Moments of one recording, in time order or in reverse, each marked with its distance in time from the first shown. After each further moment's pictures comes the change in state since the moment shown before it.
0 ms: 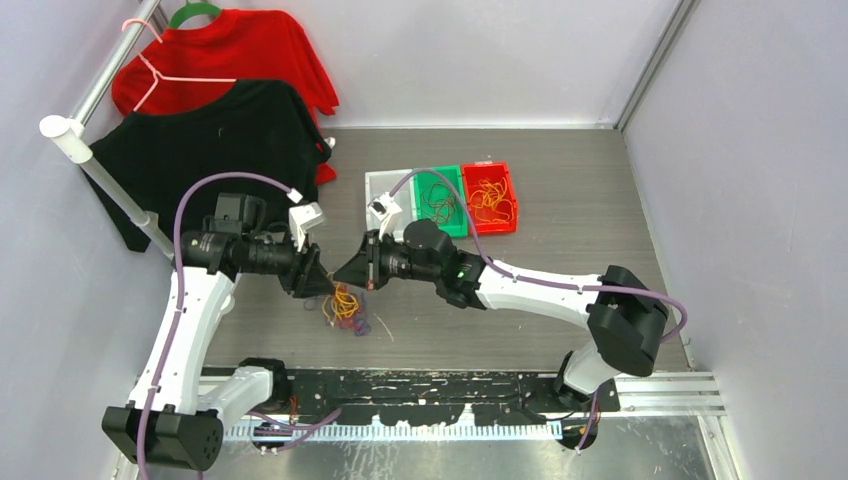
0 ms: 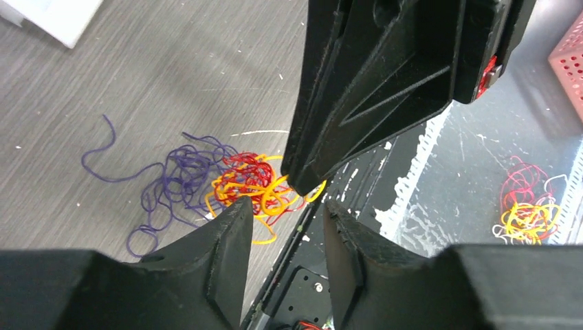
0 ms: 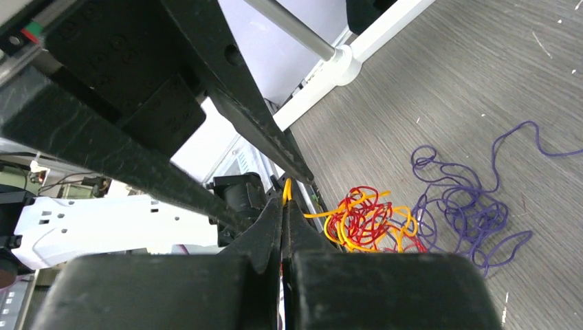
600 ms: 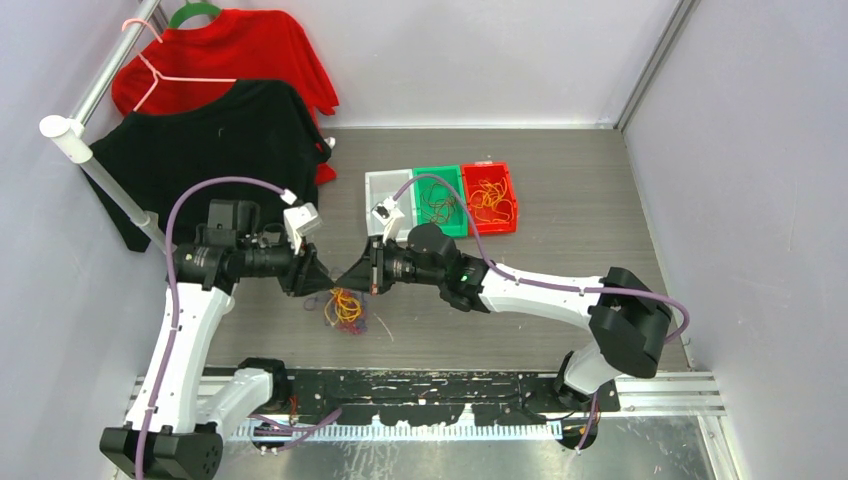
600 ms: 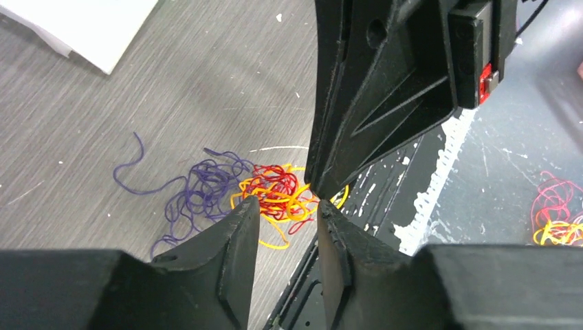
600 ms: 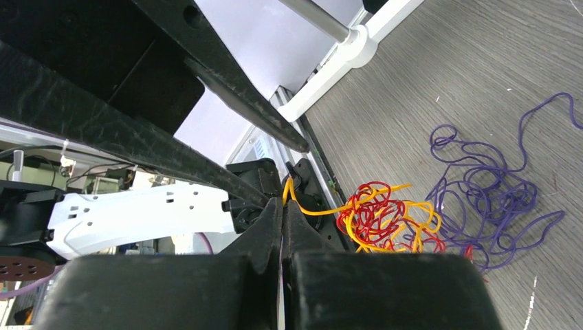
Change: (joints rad) left arm 0.000 -0.073 -0.030 0.101 -0.028 -0.043; right arm 0.000 -0.016 -0.054 0.035 -0.042 0.069
